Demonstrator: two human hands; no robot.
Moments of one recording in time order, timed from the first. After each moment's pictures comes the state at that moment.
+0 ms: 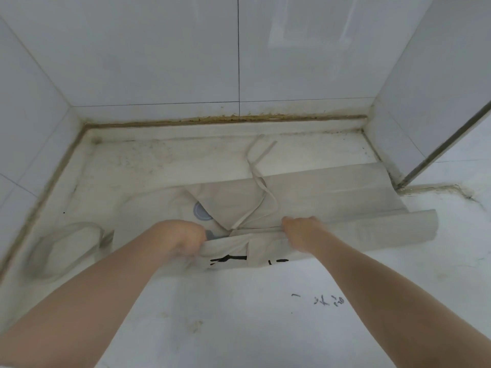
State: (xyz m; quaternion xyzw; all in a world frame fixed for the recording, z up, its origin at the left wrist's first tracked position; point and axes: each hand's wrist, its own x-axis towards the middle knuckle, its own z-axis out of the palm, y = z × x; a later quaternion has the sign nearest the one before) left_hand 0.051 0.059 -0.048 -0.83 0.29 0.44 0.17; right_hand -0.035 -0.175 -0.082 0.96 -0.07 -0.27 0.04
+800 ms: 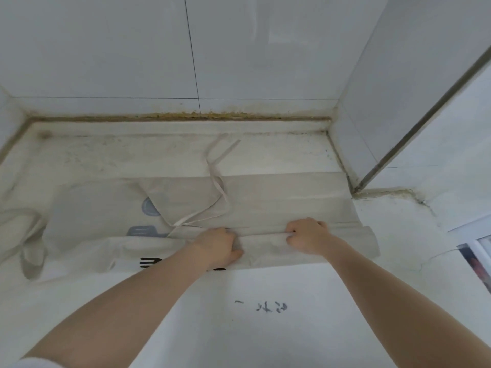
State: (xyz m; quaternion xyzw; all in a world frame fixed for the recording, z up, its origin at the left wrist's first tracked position) left_hand -0.010 -0.077 -0.089 -0.90 0.34 0.27 0.04; right_hand -0.069 -0.283 -0.073 0.94 -0.14 -0.29 -0.08
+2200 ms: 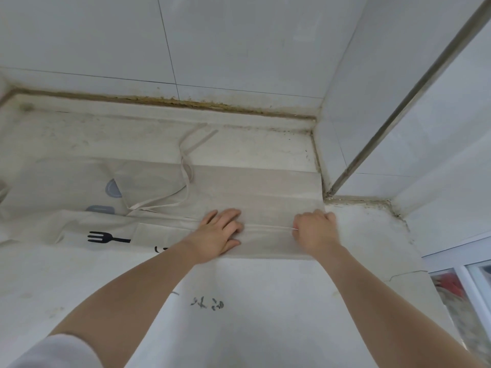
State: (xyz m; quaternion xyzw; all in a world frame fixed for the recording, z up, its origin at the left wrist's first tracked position) left_hand -0.034 -0.152 -0.149 -0.89 0.44 0.03 -0.11; right_hand -0.099 -0.390 -0.084 0.98 -0.09 -0.14 0.06
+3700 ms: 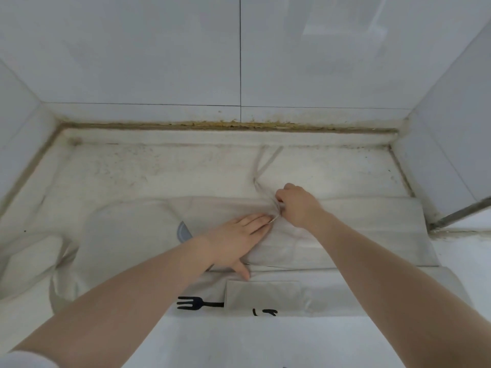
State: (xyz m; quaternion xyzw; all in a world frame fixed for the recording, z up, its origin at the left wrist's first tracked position) left_hand 0.100 -0.044 -0.098 -0.80 0.55 0.21 0.07; right_hand 0.096 -0.230 -0.089 0.98 -0.02 -0.16 -0.10
